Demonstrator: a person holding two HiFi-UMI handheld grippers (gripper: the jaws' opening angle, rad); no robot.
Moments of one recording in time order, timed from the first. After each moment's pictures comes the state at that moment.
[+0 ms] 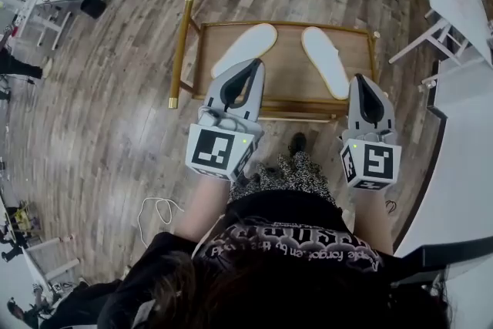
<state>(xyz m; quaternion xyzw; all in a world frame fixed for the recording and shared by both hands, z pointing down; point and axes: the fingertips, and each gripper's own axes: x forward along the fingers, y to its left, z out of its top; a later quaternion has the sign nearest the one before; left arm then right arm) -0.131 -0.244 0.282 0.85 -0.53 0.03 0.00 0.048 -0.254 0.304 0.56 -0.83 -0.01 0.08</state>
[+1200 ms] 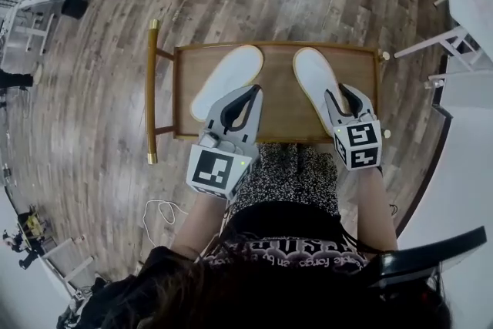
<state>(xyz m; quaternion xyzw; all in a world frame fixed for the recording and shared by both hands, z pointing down) -0.109 -0.372 0.385 0.85 -0.50 0.11 0.11 0.051 -0.402 0.506 0.43 -0.84 0.15 0.29</state>
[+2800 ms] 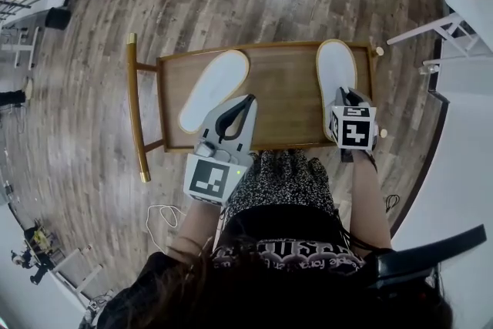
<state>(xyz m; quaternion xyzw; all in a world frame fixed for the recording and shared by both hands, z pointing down) -0.094 -0.384 0.417 0.86 -0.46 0.15 0.13 0.121 -0.417 0.575 0.53 -0.69 0.27 0.40</state>
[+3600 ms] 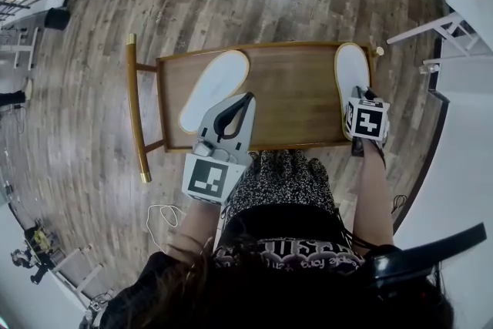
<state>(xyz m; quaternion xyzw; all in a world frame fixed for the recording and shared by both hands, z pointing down) -0.095 -0.388 0.415 0.86 -0.47 0.14 0.13 0.181 -0.424 0.592 0.58 -0.63 0.29 0.42</state>
